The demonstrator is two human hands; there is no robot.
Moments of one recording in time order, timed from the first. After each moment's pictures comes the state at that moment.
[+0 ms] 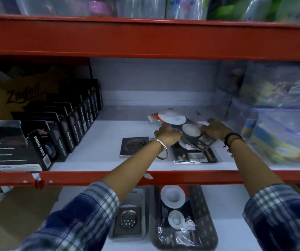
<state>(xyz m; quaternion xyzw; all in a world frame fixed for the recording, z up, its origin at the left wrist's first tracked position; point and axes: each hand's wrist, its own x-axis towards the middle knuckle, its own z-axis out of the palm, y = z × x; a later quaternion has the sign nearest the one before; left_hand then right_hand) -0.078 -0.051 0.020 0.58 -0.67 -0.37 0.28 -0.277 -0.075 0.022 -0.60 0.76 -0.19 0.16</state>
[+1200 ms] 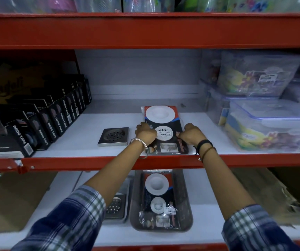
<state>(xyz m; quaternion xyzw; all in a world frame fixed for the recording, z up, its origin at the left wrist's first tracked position) -0.106 -0.035 -0.002 0.68 -0.59 -0.32 0.29 -0.258 0.000 0.008 -0.59 0.74 -0.25 0.23</state>
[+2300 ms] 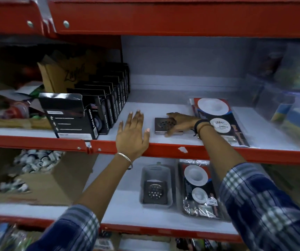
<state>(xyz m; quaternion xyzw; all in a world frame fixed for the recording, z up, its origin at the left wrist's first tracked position) 0.123 0.022 -0.043 0.63 -0.73 0.10 0.24 -0.076 -0.049 0.011 -0.77 0.58 -0.03 0.25</state>
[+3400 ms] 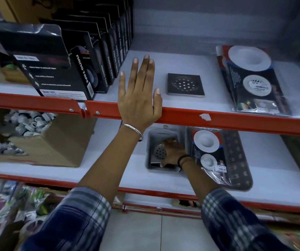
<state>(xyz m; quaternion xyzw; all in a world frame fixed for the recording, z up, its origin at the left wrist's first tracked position) 0.121 0.012 -0.067 0.58 -0.67 0.24 0.38 -0.027 0.007 -0.245 -0.78 0.59 0.08 0.21</state>
